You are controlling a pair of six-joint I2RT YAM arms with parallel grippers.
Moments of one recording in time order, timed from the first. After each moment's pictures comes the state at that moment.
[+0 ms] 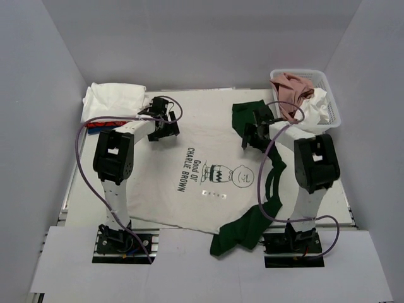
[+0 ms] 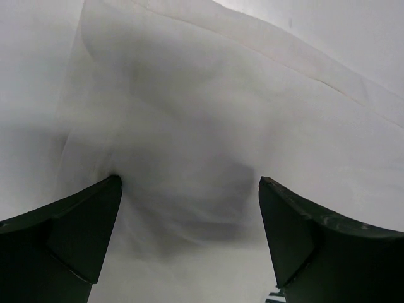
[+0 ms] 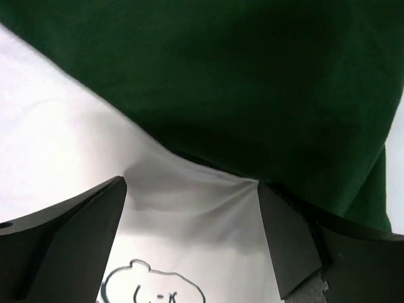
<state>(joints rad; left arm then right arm) -0.28 2.04 1.44 -0.42 -0.10 -0.47 0.28 1.83 1.17 -0.48 0.05 0.39</state>
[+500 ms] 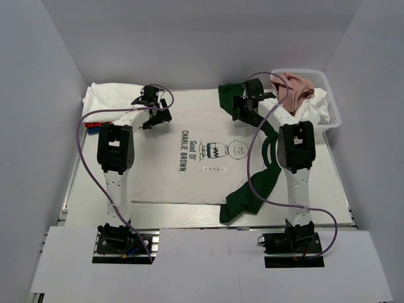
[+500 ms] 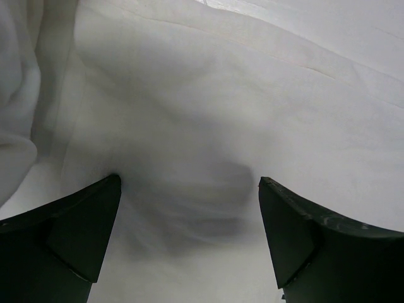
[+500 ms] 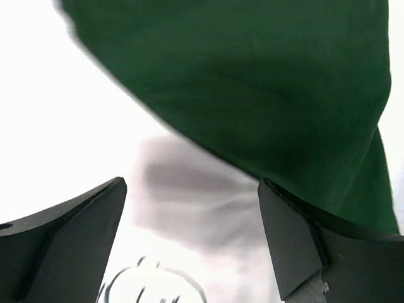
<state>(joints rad) -0.17 2.27 1.80 -0.49 -0.13 -0.45 0.28 2.30 1.94 -0.59 0.02 0.19</state>
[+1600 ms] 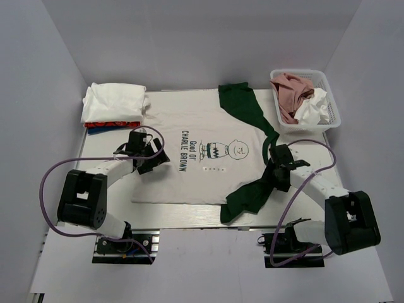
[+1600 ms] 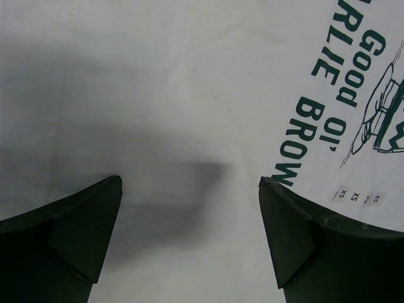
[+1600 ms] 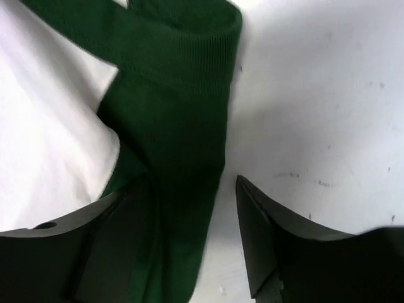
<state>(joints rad) -0.21 1.49 0.73 -0.18 0.10 -0.61 0.28 1.26 0.59 -0.53 0.20 0.65</state>
